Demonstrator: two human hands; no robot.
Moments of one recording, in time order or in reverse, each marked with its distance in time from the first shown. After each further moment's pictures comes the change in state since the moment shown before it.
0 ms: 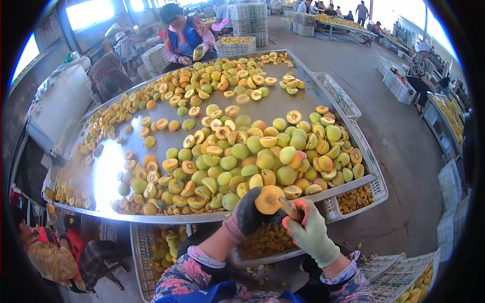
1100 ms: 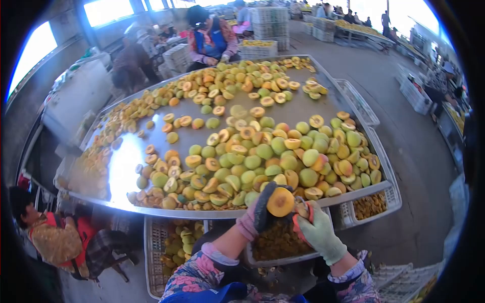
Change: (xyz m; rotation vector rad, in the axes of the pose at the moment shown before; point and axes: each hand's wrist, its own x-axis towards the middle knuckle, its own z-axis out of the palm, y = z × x) left_hand -0.008 0.018 0.001 -0.226 0.207 -0.054; right_hand 0.016 0.002 0.028 0.112 -0.040 0.189
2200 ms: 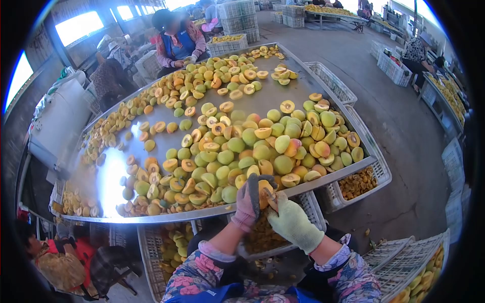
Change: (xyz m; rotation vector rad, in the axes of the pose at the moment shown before) left_hand 0.024 -0.024 0.011 1.408 0.113 0.957; right_hand 0.011 0.032 0.004 -0.672 0.098 -0.356
